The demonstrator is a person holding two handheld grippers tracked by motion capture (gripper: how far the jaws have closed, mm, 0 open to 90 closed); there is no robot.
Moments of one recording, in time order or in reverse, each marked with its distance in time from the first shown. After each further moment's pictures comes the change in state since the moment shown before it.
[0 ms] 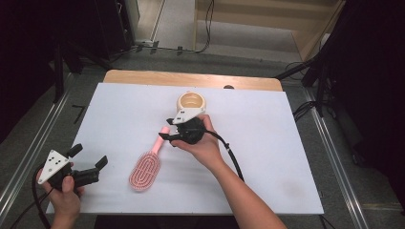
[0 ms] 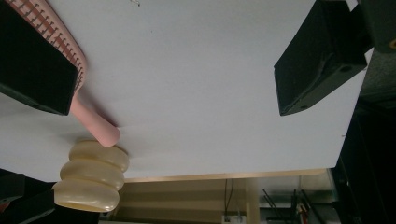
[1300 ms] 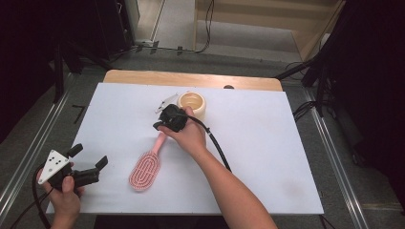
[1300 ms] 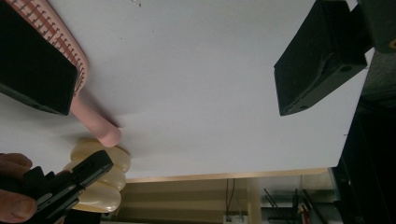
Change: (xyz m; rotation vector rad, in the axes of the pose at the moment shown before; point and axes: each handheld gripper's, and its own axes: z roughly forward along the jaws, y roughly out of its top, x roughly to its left) left arm 0.000 0.000 0.000 -0.001 -0.004 0.008; right arm -0.029 0.020 0.068 0.253 0.098 0.038
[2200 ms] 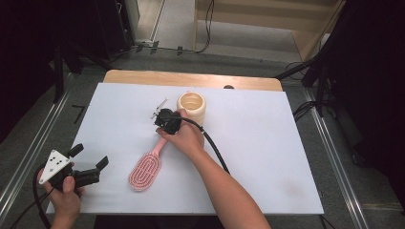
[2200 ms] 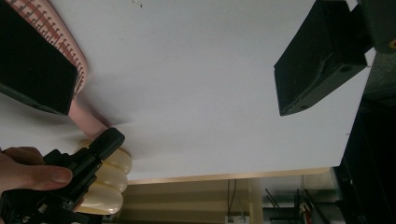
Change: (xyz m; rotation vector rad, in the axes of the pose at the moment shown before) left arm -0.001 0.000 0.000 0.008 -0.005 0.010; right arm -0.001 -0.002 0.027 0.199 -0.061 -0.022
